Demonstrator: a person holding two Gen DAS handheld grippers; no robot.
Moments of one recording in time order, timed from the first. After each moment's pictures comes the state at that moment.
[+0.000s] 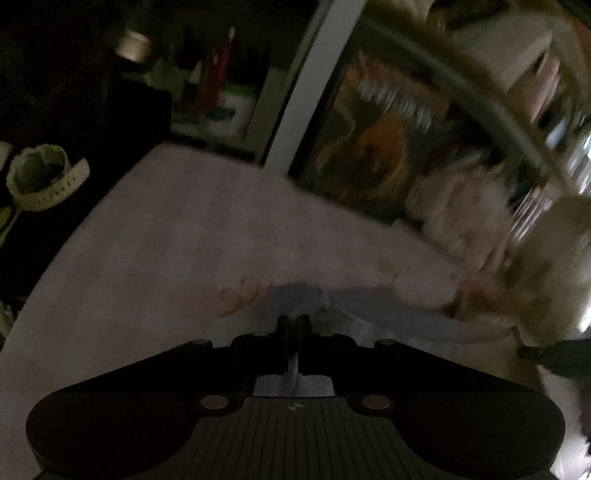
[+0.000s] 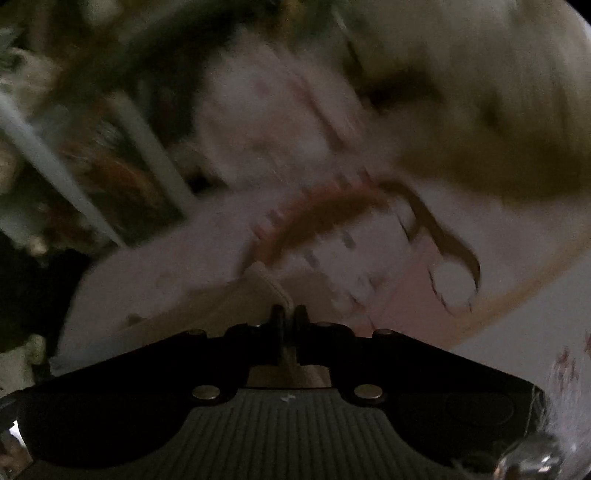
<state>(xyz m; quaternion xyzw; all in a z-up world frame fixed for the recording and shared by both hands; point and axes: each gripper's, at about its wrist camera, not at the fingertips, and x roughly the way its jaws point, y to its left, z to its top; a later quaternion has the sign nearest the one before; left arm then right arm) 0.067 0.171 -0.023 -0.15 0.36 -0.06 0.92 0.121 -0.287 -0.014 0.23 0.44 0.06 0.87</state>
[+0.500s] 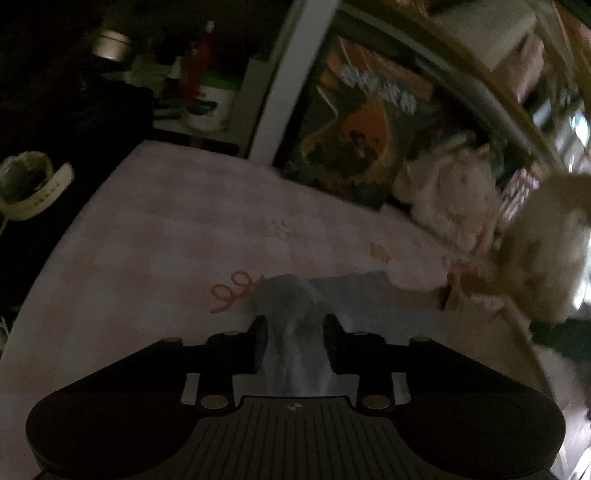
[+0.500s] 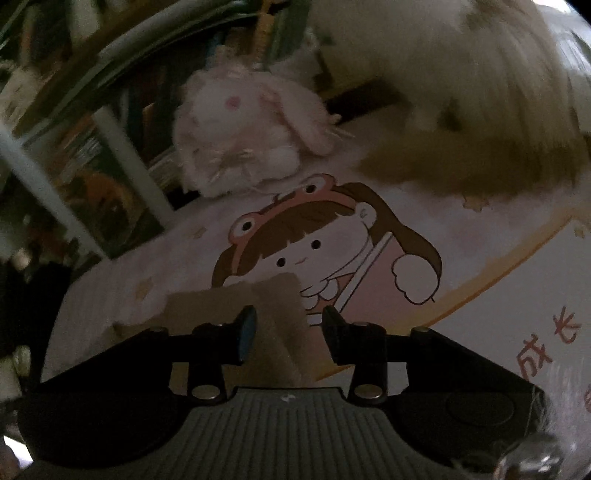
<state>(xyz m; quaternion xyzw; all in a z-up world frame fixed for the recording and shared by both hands) 0.068 0.171 -0.020 -0.14 0.37 -0.09 0.91 0.093 -0.290 0.004 0.21 0.40 0.04 0.89</state>
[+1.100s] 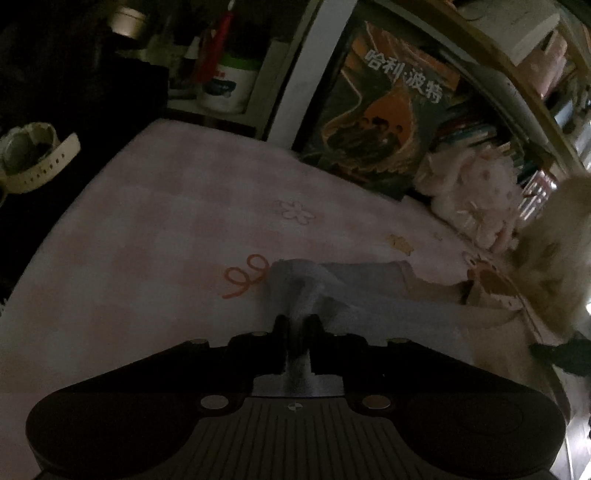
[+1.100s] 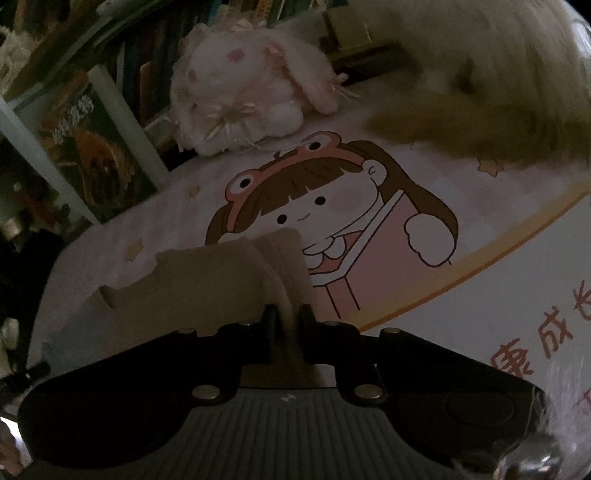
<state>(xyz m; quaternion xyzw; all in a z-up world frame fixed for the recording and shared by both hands) 0.073 0.178 -0.035 -0.16 0.38 -0.07 0.91 0.098 -0.276 -0.018 0.19 0.44 0.04 0.88</state>
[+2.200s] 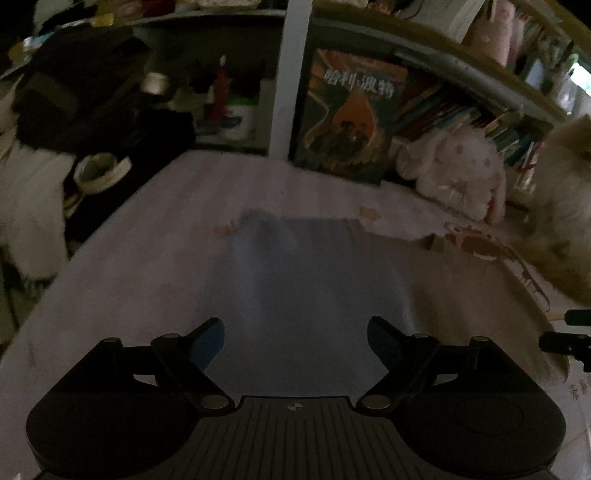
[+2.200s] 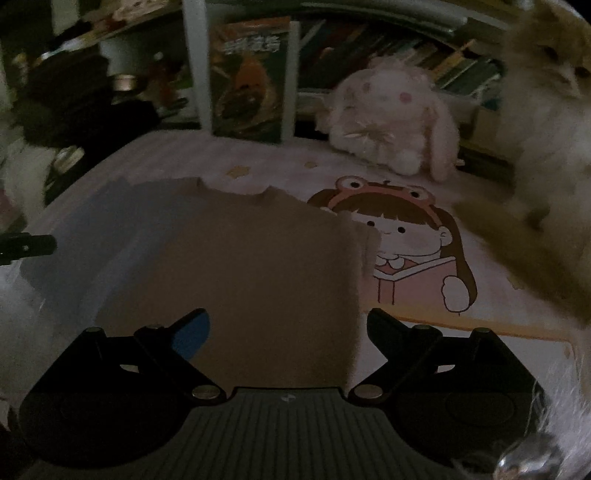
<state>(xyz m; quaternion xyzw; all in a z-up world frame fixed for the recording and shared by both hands) -0.047 0.055 0.001 -0.09 0.35 0.05 0.93 0.018 -0.248 0.015 -0.06 0.38 0.22 0.90</state>
